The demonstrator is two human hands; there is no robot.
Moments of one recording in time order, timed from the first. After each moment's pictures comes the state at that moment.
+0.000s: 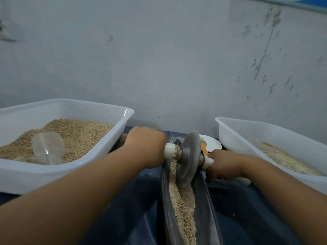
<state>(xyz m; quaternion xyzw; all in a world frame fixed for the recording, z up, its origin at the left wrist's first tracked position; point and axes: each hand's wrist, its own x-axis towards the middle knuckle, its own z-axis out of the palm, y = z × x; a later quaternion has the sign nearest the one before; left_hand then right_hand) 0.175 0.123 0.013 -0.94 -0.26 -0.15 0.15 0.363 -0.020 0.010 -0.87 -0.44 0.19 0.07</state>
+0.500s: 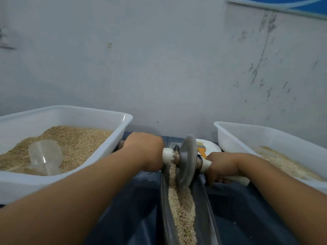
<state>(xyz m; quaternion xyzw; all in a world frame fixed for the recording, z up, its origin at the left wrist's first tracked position) 0.182 0.128 0.023 -0.95 -0.28 -0.09 0.12 0.367 -0.014 0.021 -0.86 -0.44 0.25 0.06</state>
